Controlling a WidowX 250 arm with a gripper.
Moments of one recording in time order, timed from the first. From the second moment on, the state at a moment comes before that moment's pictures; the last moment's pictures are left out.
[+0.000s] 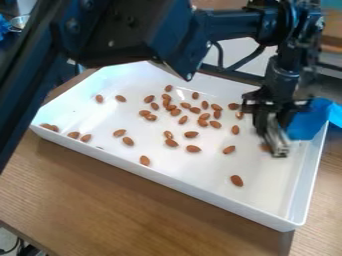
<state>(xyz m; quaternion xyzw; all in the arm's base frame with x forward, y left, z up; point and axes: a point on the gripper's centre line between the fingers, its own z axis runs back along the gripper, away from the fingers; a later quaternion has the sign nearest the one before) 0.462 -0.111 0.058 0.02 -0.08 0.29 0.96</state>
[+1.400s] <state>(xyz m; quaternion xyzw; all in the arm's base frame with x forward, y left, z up) 0.374 0.060 0.055 -0.02 -0.10 0.31 0.95</state>
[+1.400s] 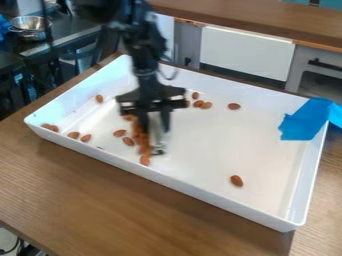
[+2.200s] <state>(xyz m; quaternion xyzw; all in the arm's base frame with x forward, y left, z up) 0.321 0.140 0.065 -0.04 -0.08 0.31 0.94</state>
